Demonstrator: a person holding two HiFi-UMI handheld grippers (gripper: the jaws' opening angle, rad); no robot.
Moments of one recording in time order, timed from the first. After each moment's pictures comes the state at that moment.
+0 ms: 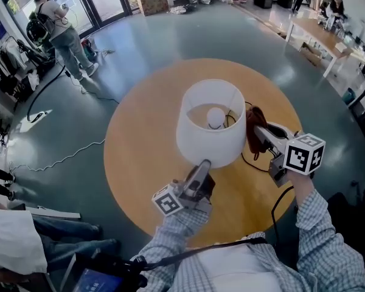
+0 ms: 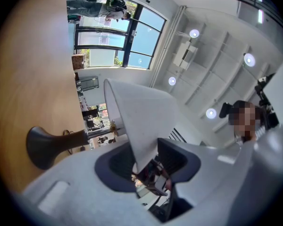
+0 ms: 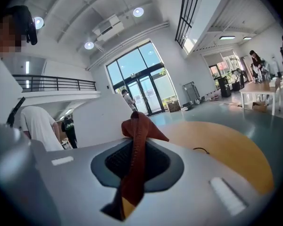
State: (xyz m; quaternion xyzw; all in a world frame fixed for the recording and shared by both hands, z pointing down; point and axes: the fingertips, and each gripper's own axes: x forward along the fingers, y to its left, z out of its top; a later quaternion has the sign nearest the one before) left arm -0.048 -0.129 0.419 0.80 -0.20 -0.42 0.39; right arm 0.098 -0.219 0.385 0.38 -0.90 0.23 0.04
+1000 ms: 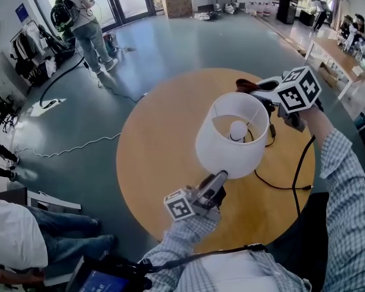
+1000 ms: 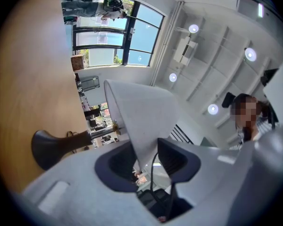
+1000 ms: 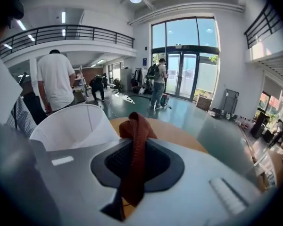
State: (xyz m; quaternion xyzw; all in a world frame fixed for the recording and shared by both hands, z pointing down) left arm -0.048 -0.128 0.430 0.81 -0.22 -0.39 0.39; right arm 0.001 -0.335 0.340 0.19 -0.93 0.07 0.31
